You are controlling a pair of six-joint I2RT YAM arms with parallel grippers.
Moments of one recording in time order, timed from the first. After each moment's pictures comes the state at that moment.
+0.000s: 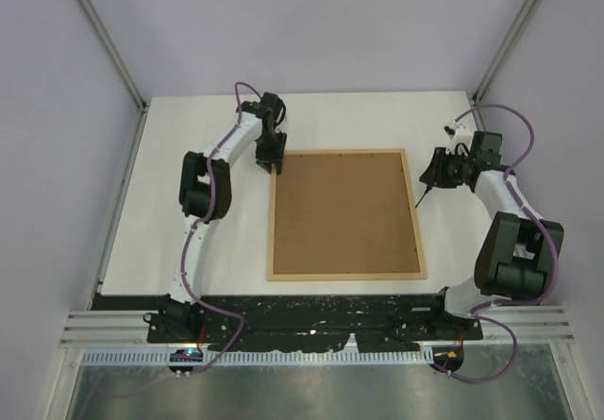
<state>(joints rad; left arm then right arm) -0.37 2.47 2.23 -1.07 0.10 -0.23 -0.24 1.51 0.98 -0.34 -0.51 -0.12</state>
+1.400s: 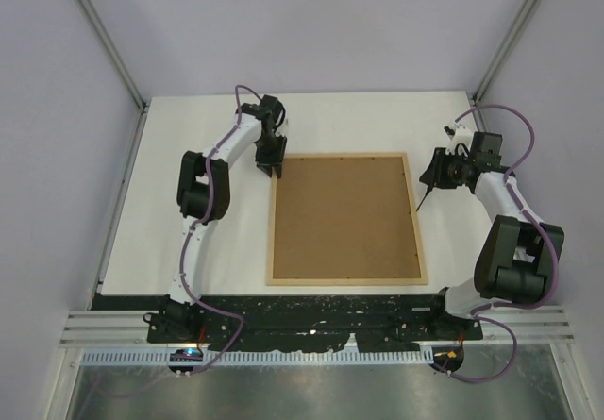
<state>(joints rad) -0.38 2.43 2.15 -1.06 0.14 -0.21 -0.24 1.48 0.97 -0.34 -0.51 -0.12</state>
